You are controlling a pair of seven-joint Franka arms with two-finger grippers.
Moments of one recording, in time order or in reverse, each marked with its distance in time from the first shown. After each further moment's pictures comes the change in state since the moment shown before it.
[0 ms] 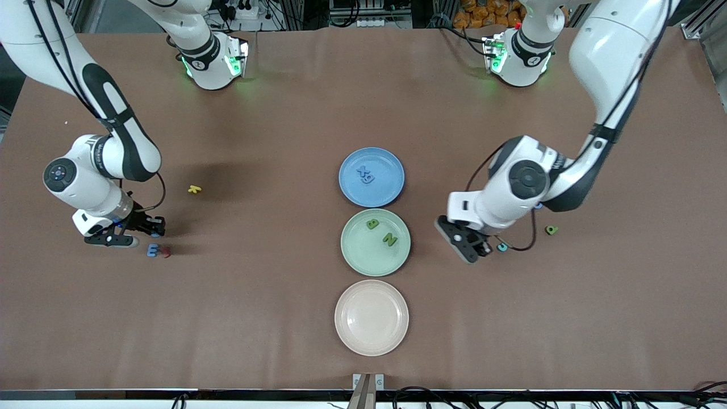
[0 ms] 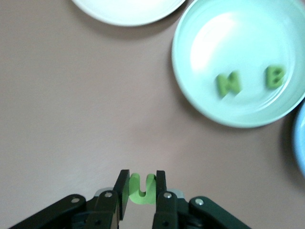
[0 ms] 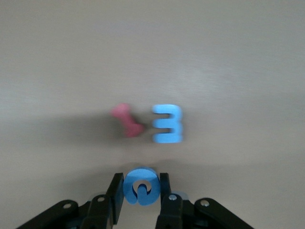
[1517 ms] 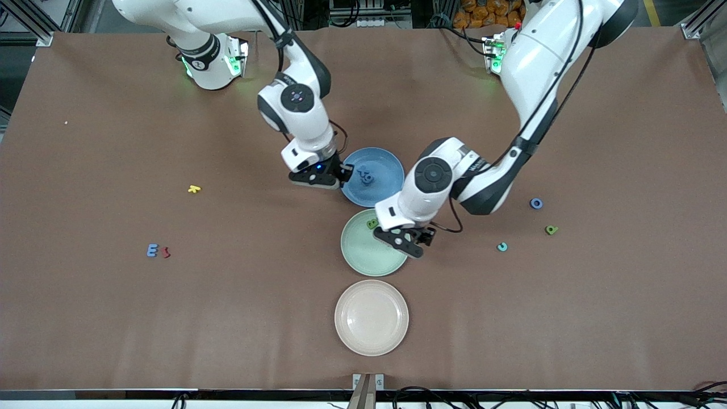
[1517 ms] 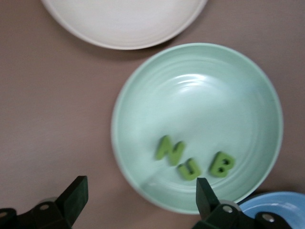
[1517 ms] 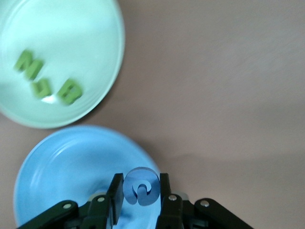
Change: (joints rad) left arm -0.330 0.157 0.148 0.235 0.000 -0.074 -0.596; right arm 0.901 -0.033 0.018 0.089 0.001 -0.025 1.053
